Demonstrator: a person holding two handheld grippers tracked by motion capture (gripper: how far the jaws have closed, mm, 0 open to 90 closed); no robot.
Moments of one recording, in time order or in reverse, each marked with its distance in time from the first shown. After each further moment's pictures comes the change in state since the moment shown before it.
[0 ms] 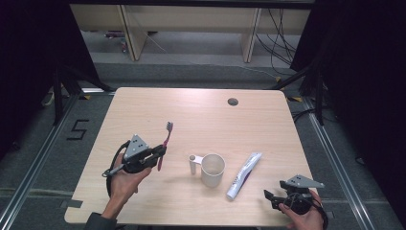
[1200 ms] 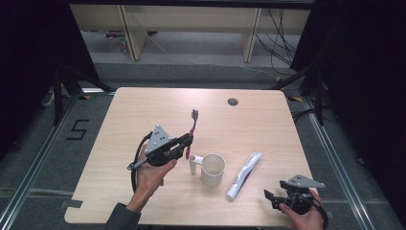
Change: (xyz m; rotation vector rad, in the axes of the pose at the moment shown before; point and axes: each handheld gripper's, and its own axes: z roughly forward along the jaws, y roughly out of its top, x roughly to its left) left arm -0.049 0.044 0.032 -0.173 -0.100 0.007; right arm 0.001 0.000 -0.001 0.016 0.009 0.039
